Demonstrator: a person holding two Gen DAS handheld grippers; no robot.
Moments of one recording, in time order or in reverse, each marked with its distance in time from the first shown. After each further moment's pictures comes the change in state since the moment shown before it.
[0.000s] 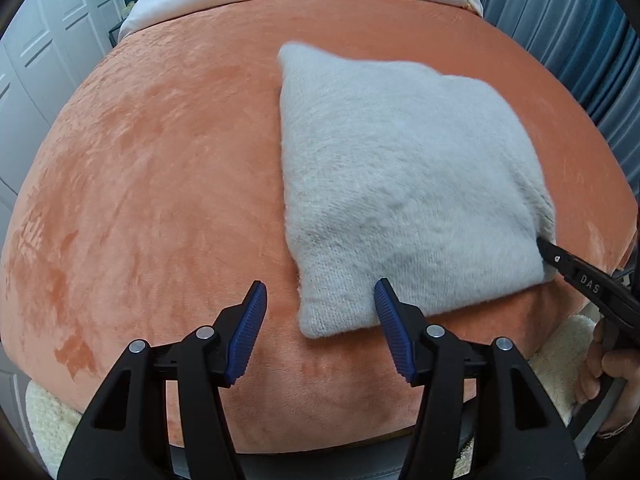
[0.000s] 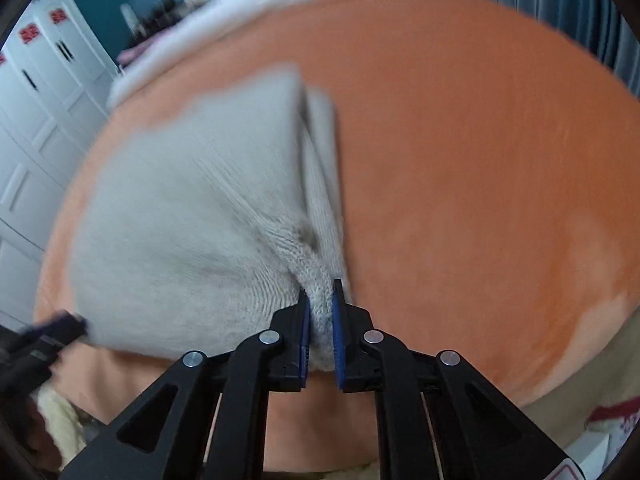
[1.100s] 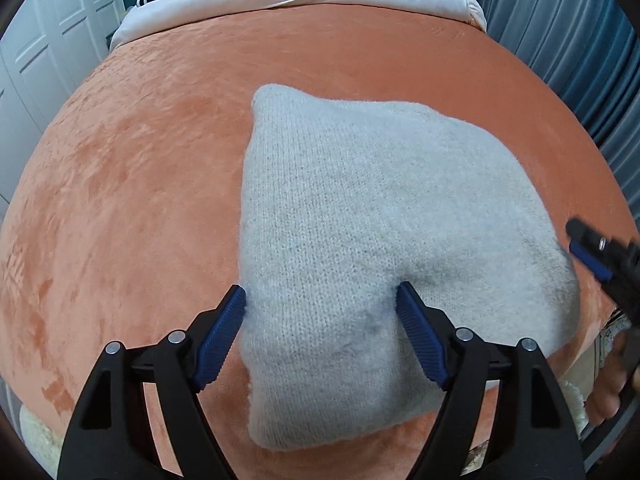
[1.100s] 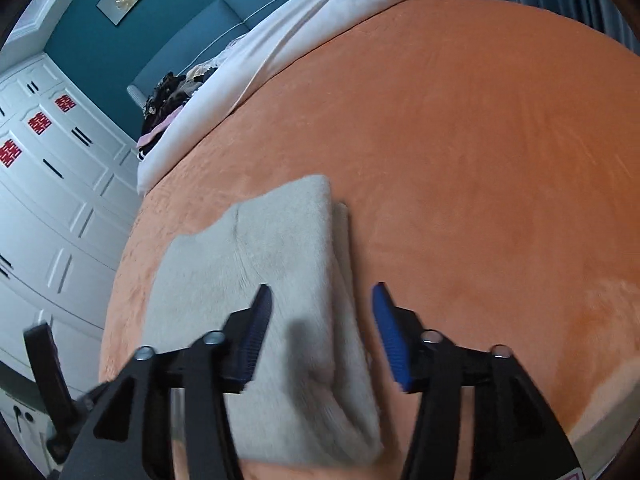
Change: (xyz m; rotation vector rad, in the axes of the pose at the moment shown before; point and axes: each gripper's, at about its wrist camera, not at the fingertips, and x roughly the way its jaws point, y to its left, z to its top) left arm 0.017 -0.027 0.059 -0.035 -0.052 -0.023; right arm -0.019 -0.042 0.053 0.105 -0.112 0.140
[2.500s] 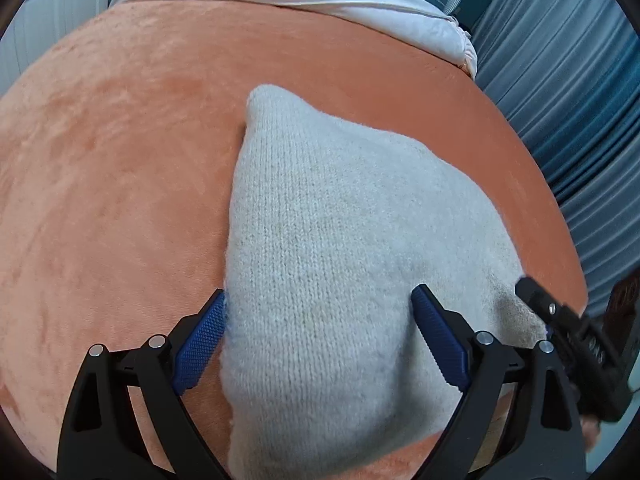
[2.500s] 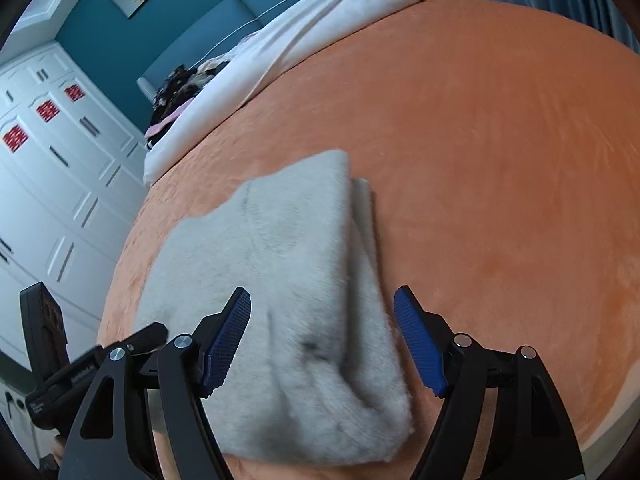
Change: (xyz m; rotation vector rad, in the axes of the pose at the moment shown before) left arm 0.015 0.032 0.012 -0.170 -0.055 -0.220; right arm 0.029 0.040 0.002 -0.052 -0.026 0.049
